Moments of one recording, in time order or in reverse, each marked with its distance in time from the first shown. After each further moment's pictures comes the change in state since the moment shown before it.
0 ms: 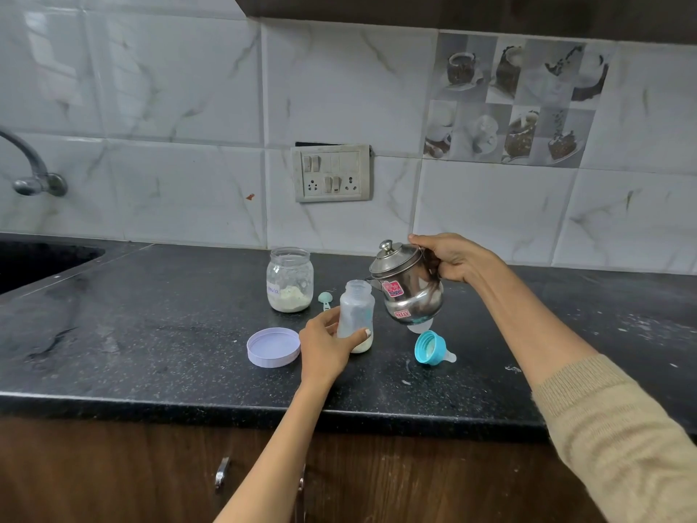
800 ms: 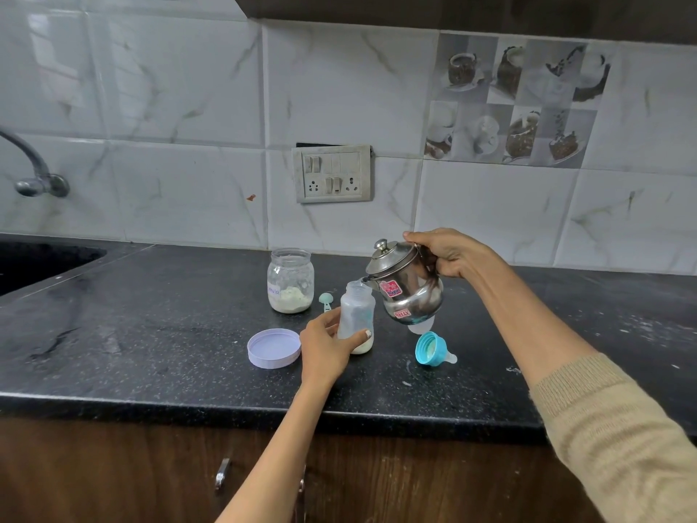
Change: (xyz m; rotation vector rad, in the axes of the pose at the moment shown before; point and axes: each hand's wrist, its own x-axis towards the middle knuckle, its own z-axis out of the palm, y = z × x) left_hand -0.001 0.002 -0.001 -0.003 -0.008 -0.007; right_hand -0.016 -0.012 0.012 -0.020 0.009 -0.002
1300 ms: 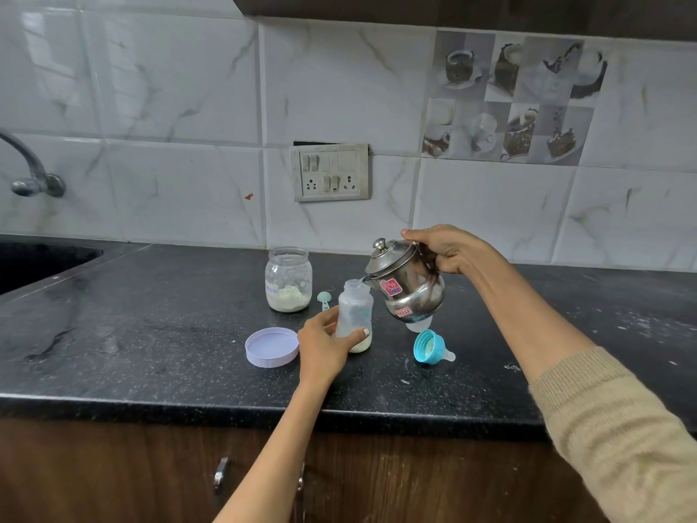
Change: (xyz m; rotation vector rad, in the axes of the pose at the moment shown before) left_hand 0.000 -0.001 0.000 -0.016 -0.003 0.002; right_hand 0.001 -0.002 -0.001 -0.091 0.025 0.011
